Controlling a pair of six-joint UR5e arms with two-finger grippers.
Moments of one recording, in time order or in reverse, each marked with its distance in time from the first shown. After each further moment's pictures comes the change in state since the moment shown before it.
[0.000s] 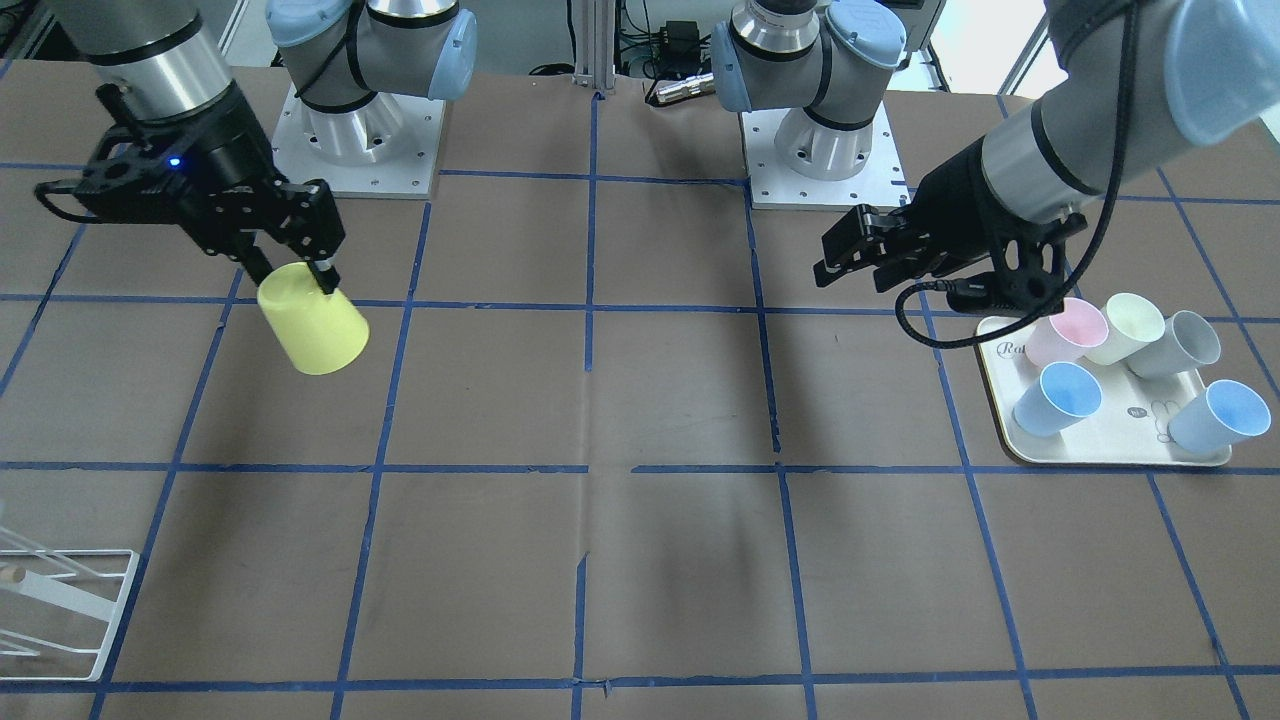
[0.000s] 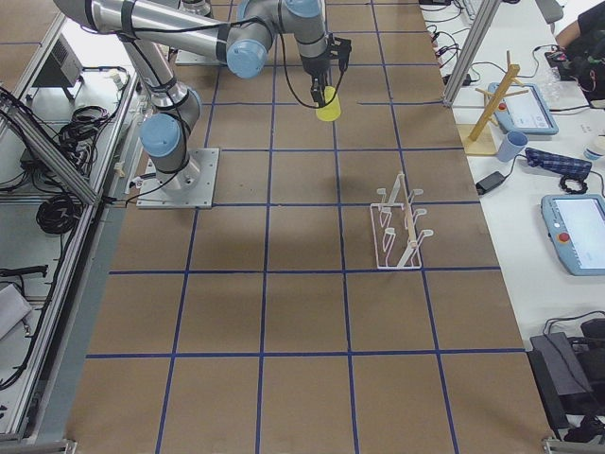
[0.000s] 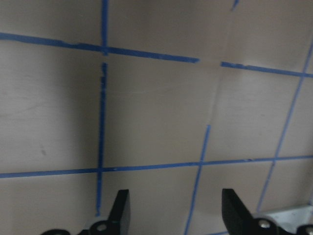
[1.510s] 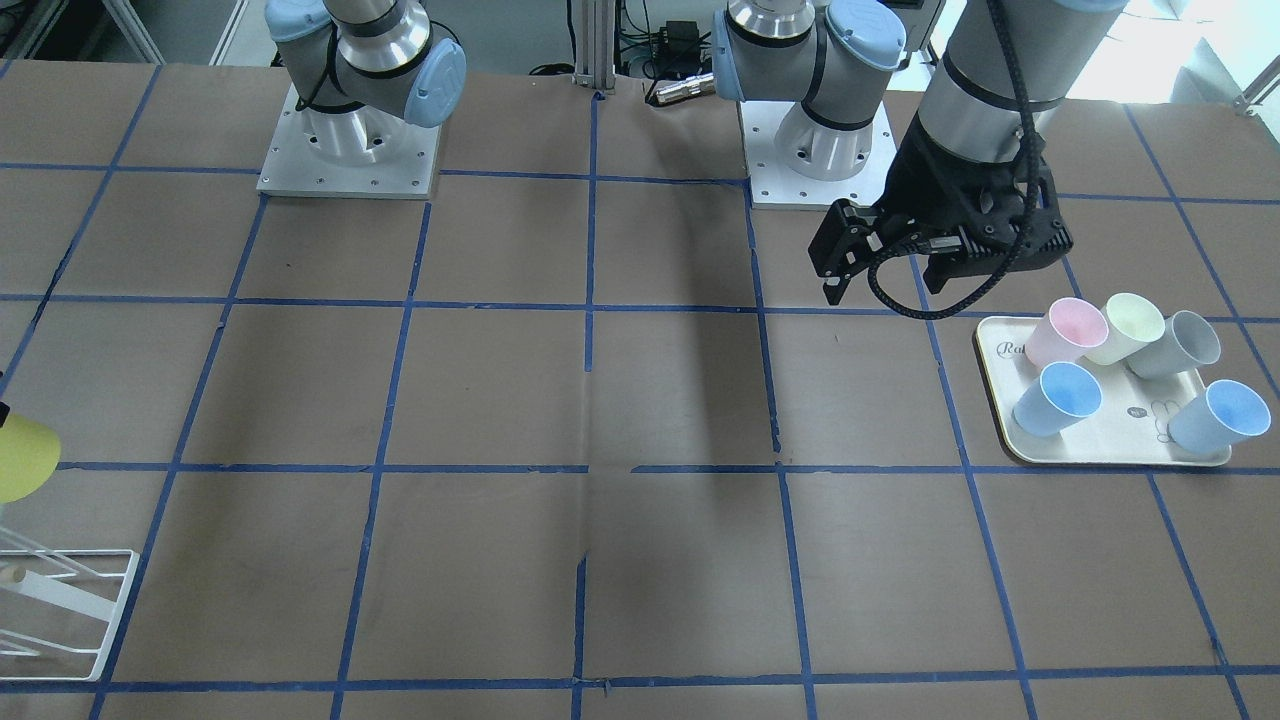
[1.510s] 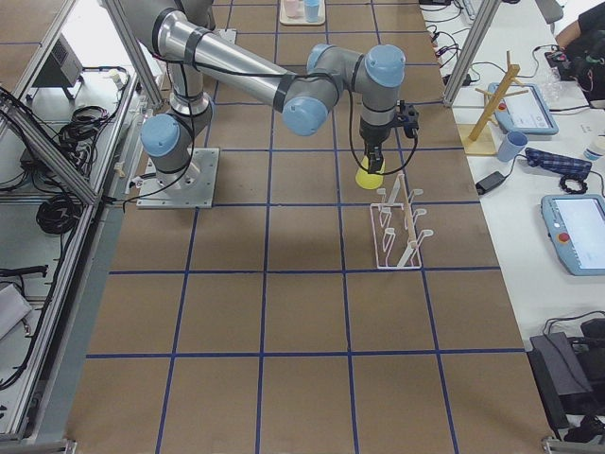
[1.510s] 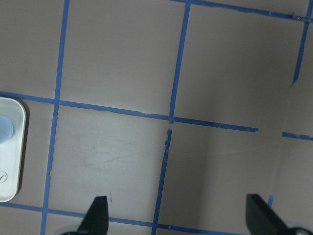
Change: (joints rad) left arm -0.115 0.005 -0.038 0.164 0.104 -0.104; right arm -0.199 0.402 -0.411 0.134 -0.085 -0.382
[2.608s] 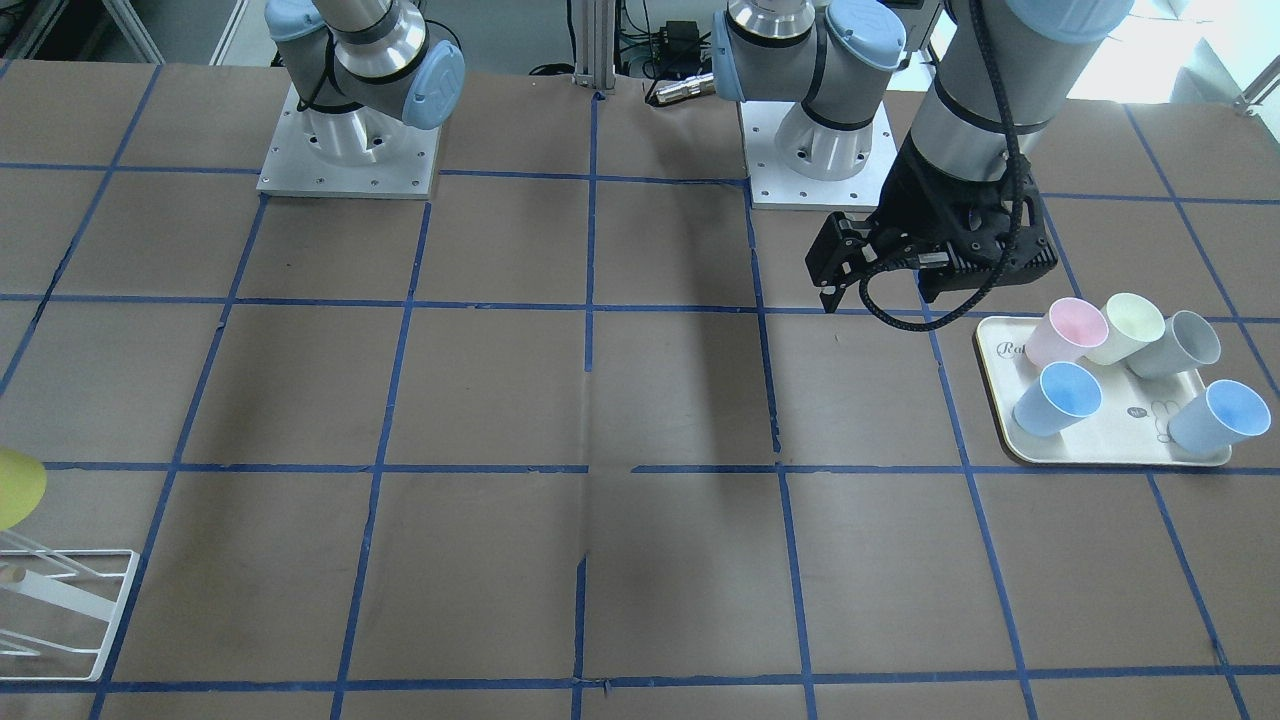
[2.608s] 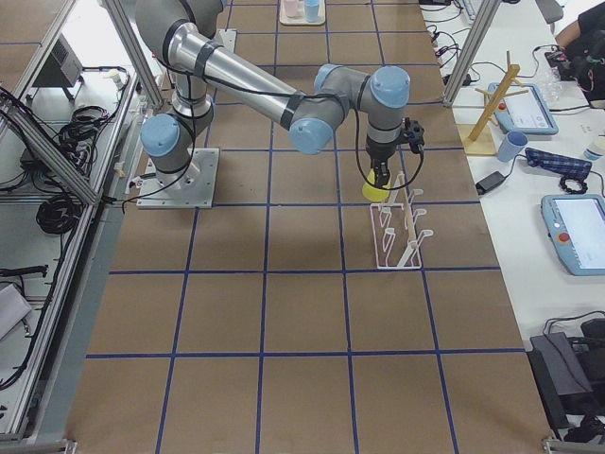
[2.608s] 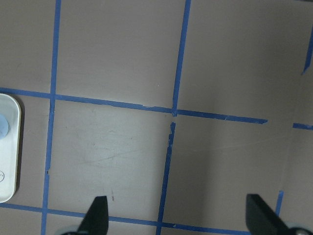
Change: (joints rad) left arm 0.008 0.003 -0.034 0.033 0.001 0.021; right arm -0.017 0.056 -0.001 -0.075 0.017 -0.033
